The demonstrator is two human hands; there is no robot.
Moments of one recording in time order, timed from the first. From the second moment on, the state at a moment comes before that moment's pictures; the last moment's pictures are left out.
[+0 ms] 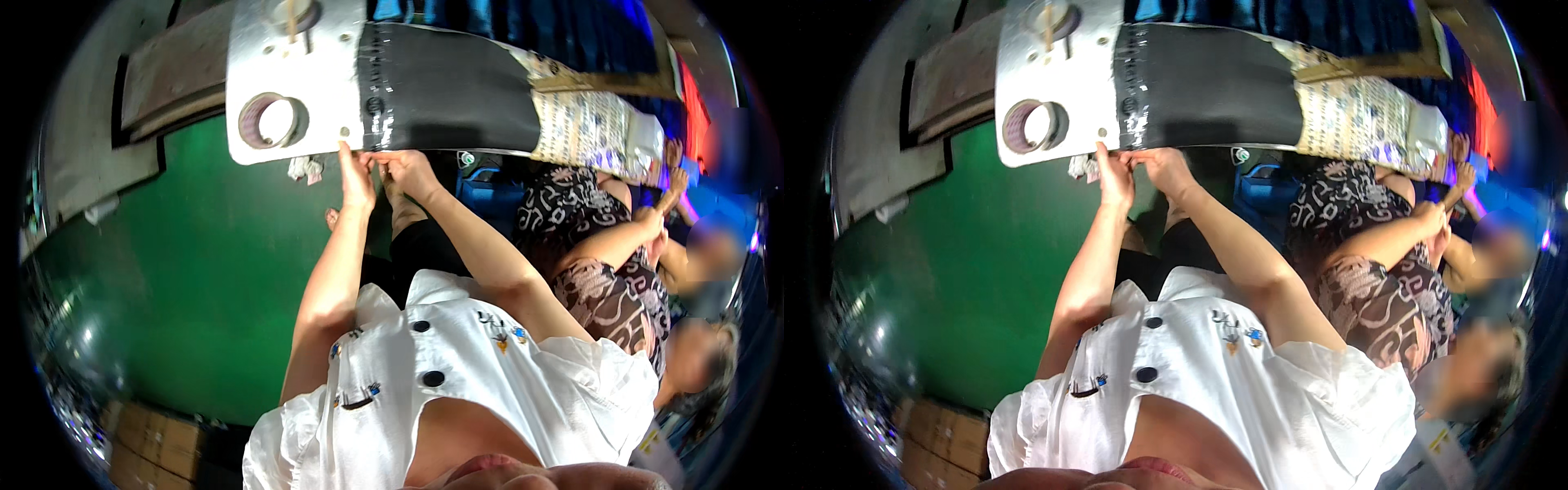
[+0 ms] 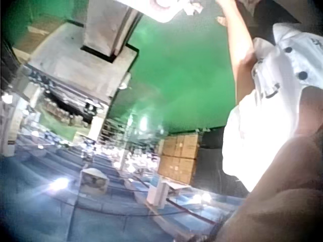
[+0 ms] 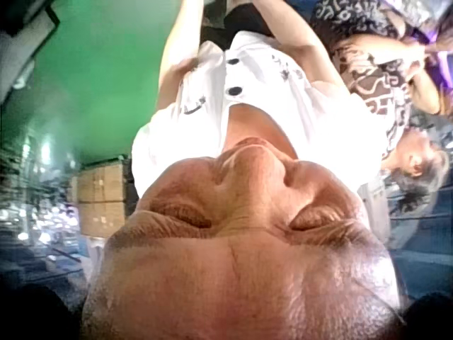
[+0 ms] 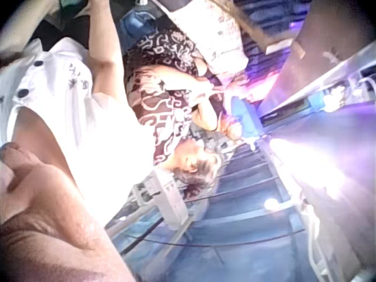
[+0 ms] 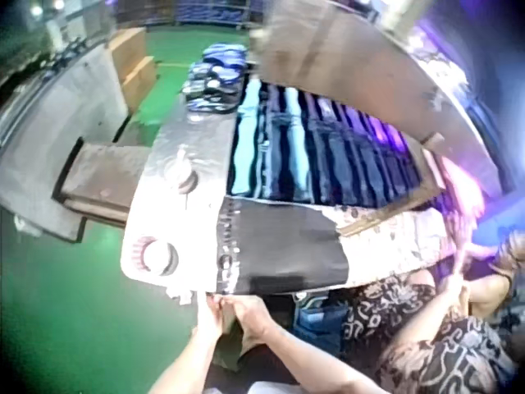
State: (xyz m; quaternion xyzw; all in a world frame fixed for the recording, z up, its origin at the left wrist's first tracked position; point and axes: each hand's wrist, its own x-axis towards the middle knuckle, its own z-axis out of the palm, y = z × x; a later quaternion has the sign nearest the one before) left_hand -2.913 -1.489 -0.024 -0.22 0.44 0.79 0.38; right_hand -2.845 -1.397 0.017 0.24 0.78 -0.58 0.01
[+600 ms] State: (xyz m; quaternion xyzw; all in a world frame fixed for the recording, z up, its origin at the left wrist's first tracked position) left_hand -2.904 -1.379 0.074 0.54 0.74 0.39 0.08; right_hand -2.822 -1.287 0.052 0.28 0.94 -0.16 -0.12
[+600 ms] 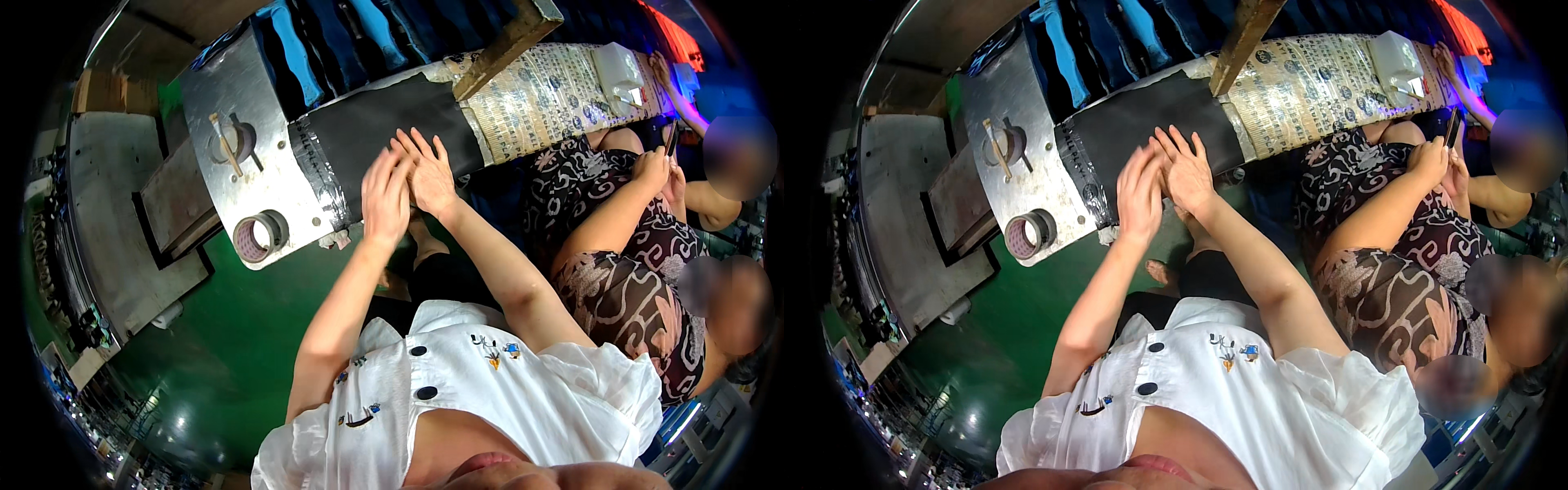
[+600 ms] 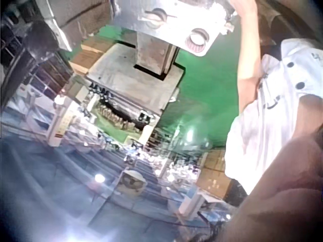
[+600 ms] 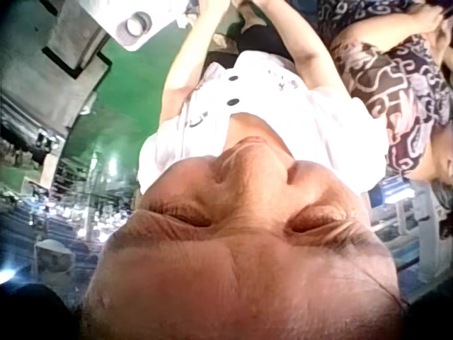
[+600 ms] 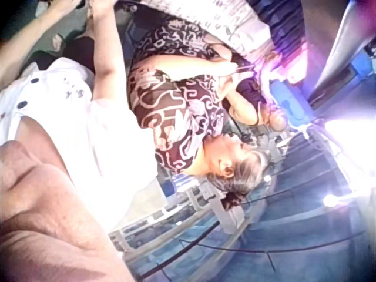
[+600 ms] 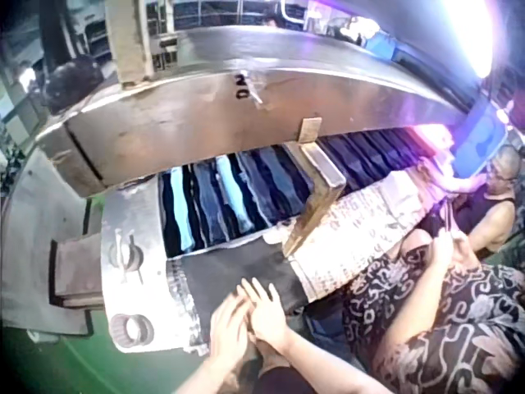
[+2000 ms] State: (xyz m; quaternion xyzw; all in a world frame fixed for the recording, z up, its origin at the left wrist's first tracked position) left_hand -2.919 -1.354 0.052 0.56 0.79 0.23 0.10; right_hand -2.804 -1.233 0.036 0.30 0.93 -0.12 -0.19
